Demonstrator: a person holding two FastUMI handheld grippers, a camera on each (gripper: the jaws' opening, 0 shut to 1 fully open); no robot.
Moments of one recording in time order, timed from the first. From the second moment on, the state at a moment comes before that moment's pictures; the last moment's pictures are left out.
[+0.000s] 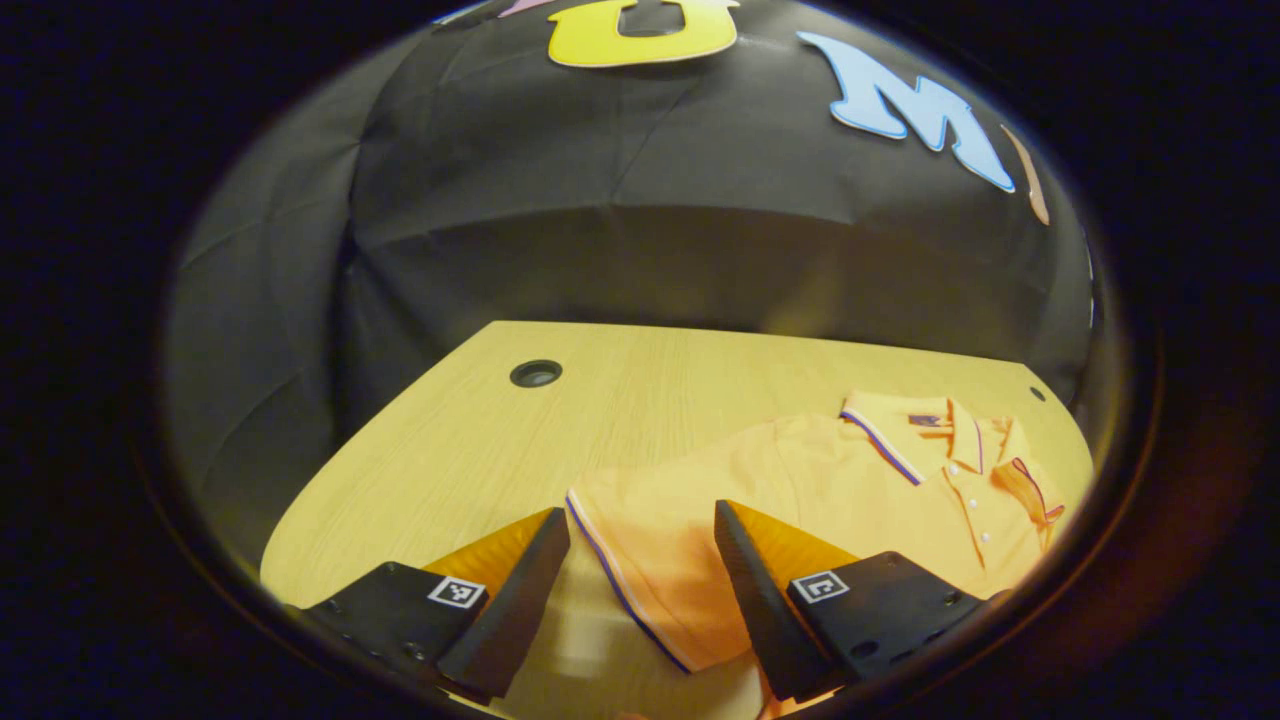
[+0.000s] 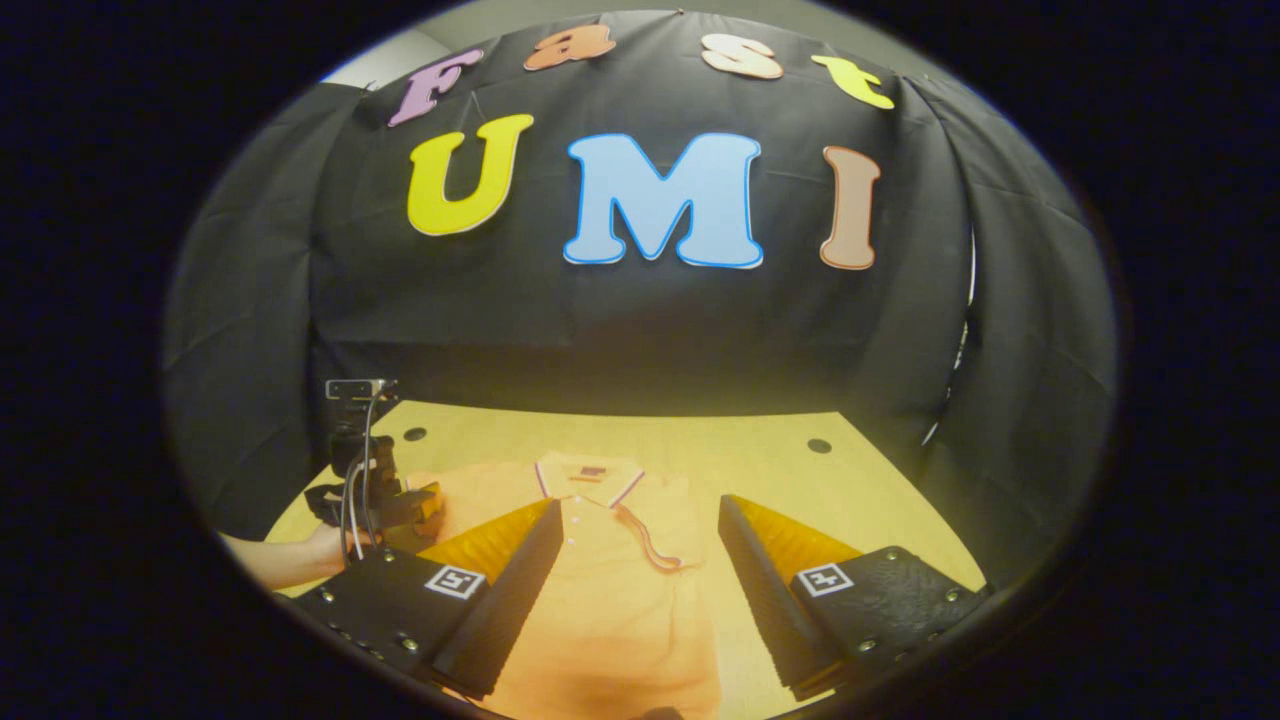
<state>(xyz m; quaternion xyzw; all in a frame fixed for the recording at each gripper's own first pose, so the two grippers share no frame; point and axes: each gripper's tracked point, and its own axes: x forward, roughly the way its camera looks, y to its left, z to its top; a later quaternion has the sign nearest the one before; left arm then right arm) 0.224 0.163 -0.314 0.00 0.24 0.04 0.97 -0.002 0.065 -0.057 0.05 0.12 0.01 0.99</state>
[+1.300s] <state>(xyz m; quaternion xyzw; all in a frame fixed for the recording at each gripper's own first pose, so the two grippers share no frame) 0.238 0.140 -0.329 0.04 0.28 0.03 0.96 -0.031 0.046 -0.068 0.10 0.13 -0.02 0.99</state>
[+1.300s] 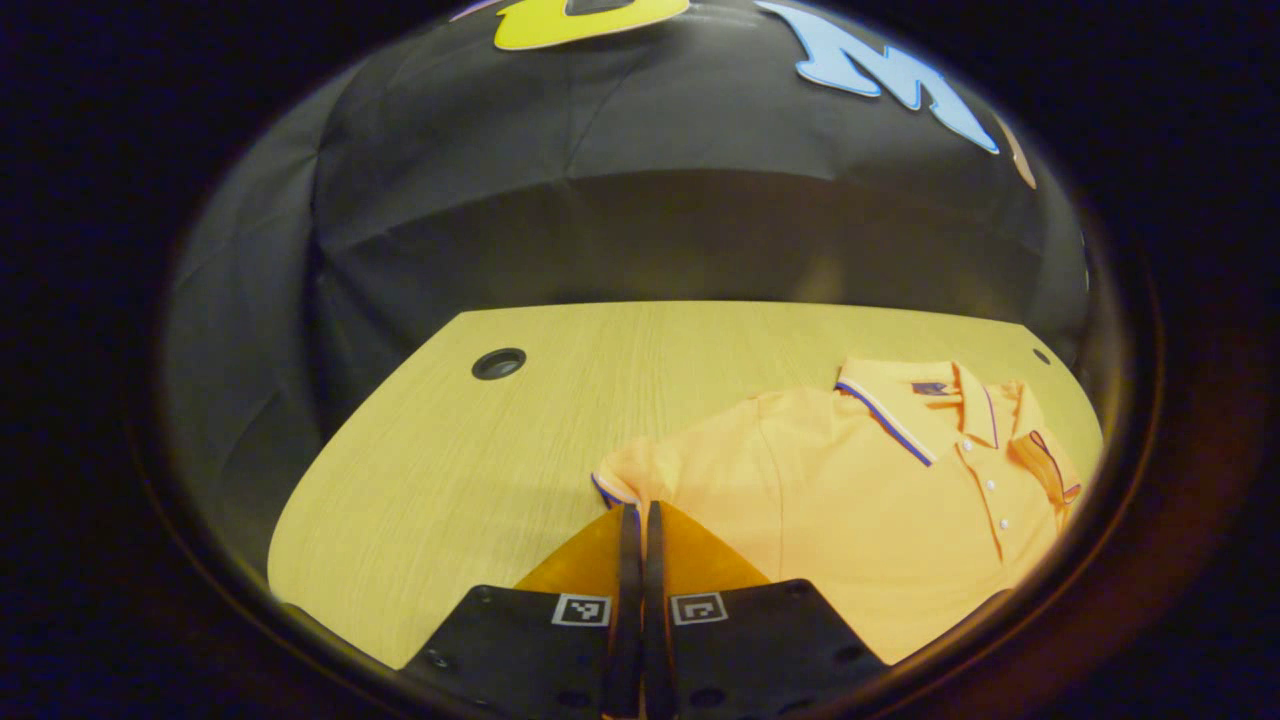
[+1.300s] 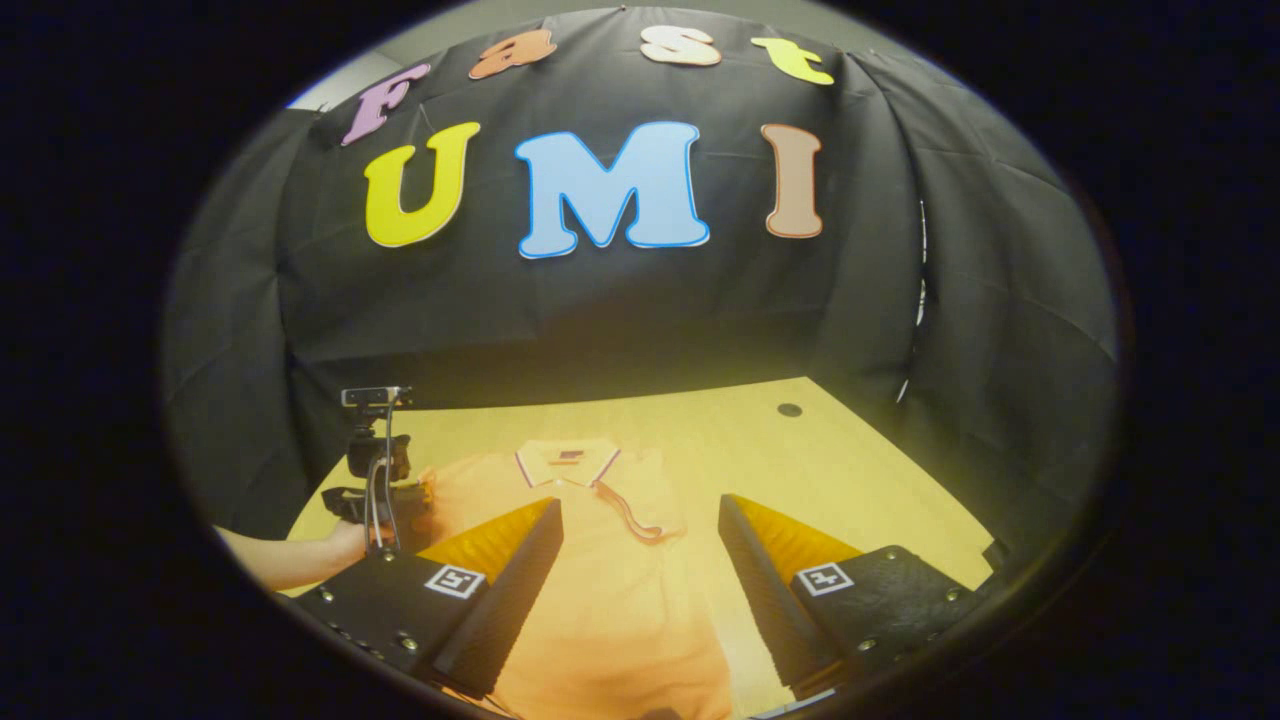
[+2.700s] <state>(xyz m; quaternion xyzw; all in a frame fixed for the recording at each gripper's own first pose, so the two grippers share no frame) 0.225 0.000 -0.283 0.15 0.23 -0.12 0.96 -0.039 0.049 -0.068 0.10 0.13 -0.03 0.99</state>
